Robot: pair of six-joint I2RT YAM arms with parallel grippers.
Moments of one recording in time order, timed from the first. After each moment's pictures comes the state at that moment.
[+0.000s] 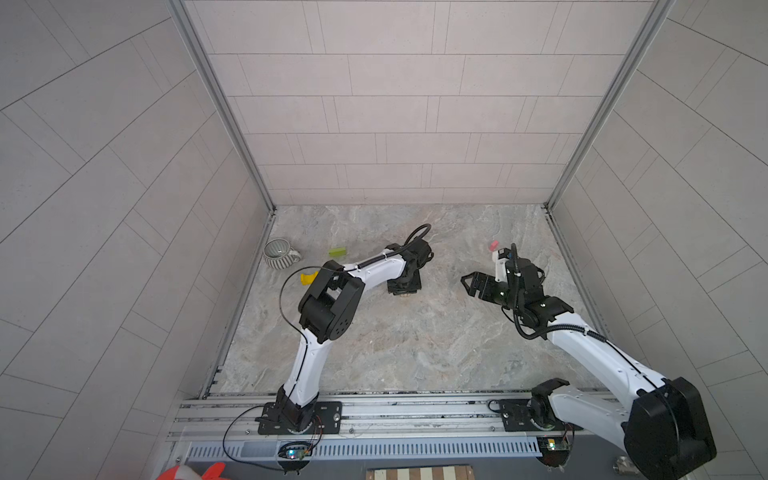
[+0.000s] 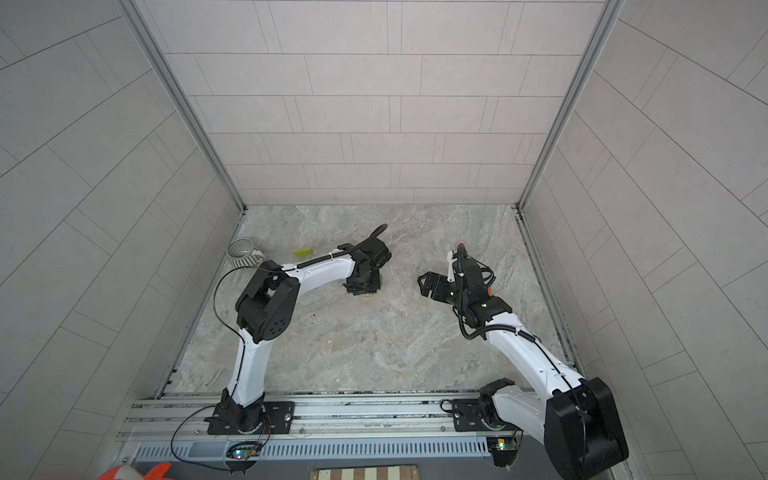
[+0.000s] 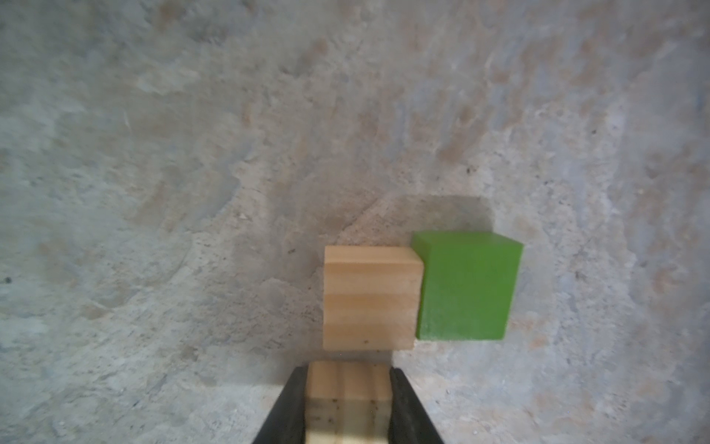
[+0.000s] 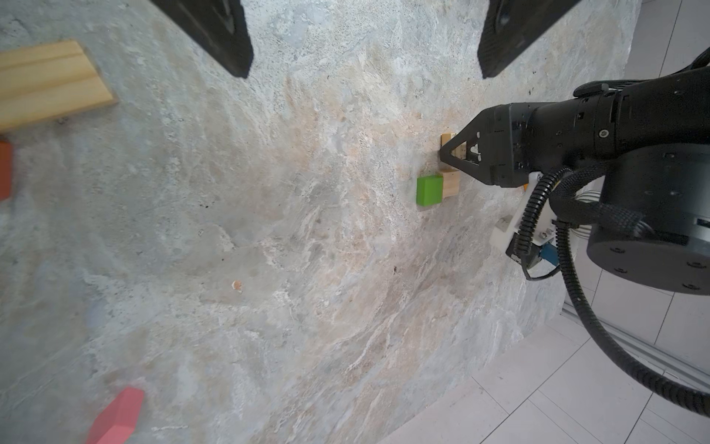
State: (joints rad) left arm -0.67 2.14 1.59 -0.82 -0.09 -0.77; right arm 0.28 1.08 0.65 -0.22 -0.17 0.59
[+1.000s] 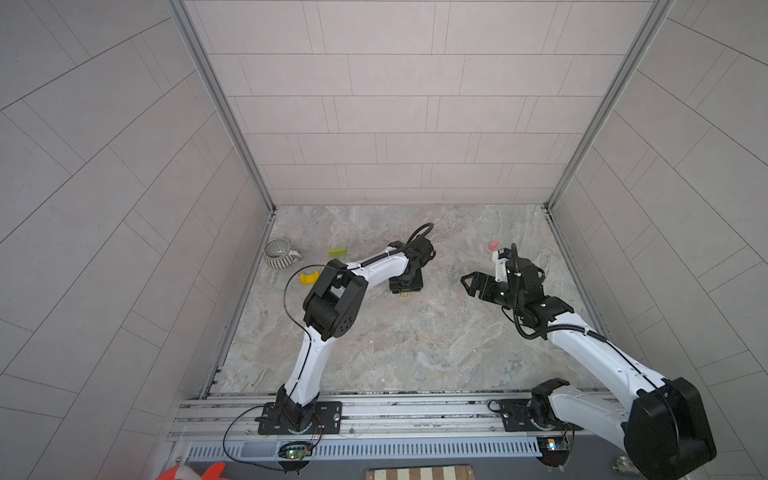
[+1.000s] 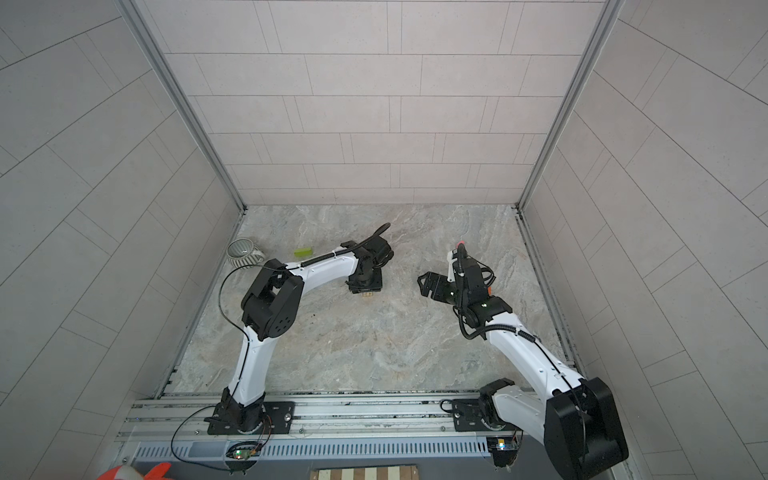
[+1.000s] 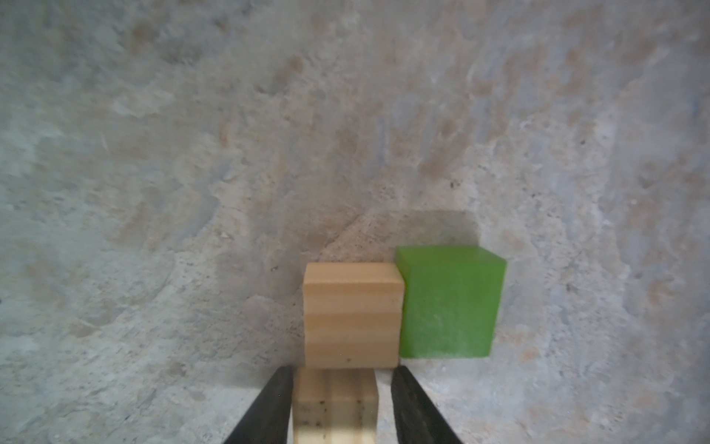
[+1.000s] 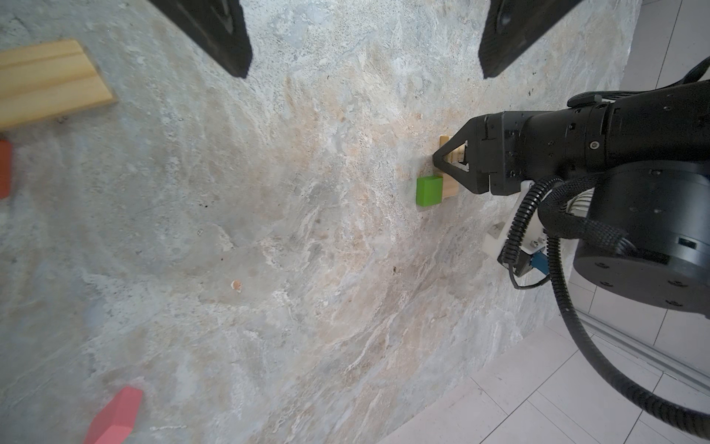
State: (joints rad) left arm -0.67 2.19 1.67 -0.86 -0.09 -0.76; right arm 0.28 1.08 0.65 -0.22 -0.17 0.59
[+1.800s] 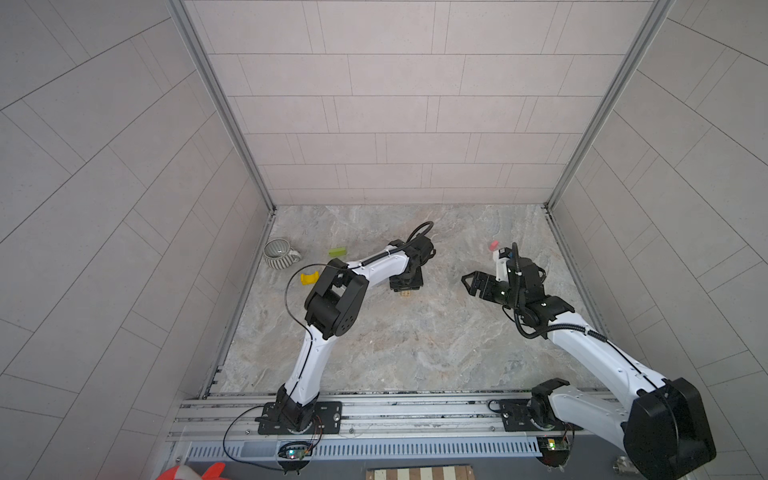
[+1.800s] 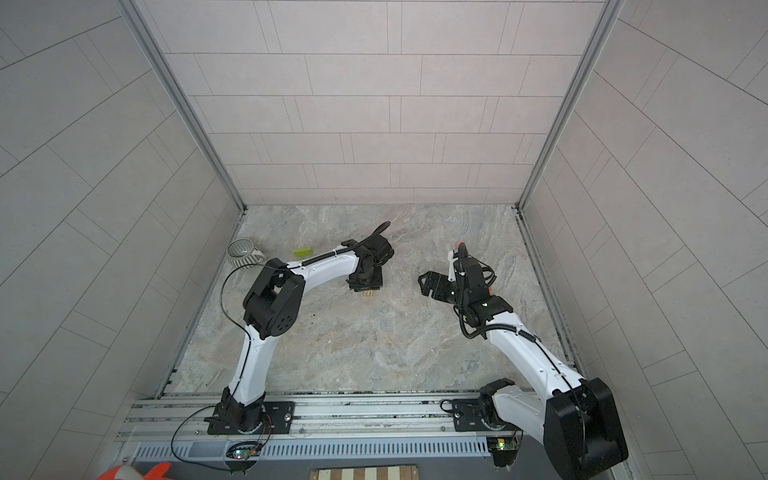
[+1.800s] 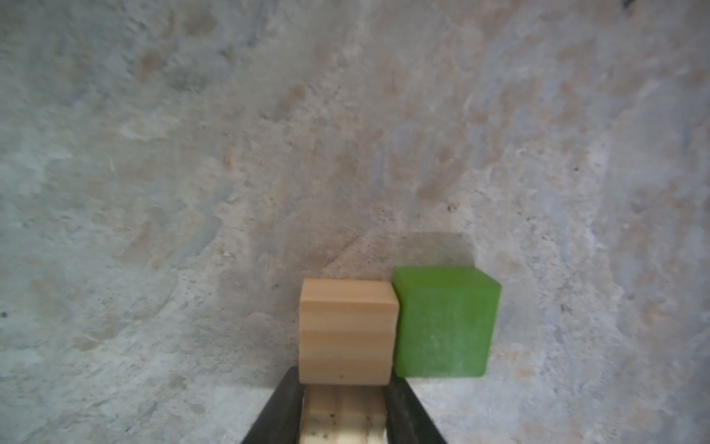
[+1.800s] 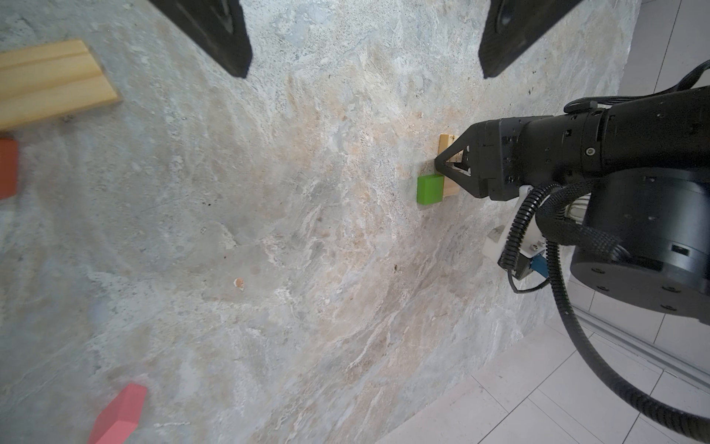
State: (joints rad) left arm -0.67 2.20 1.68 -0.87 -0.10 -0.76; right arm 0.27 1.08 0.66 -0.22 -0.17 0.58
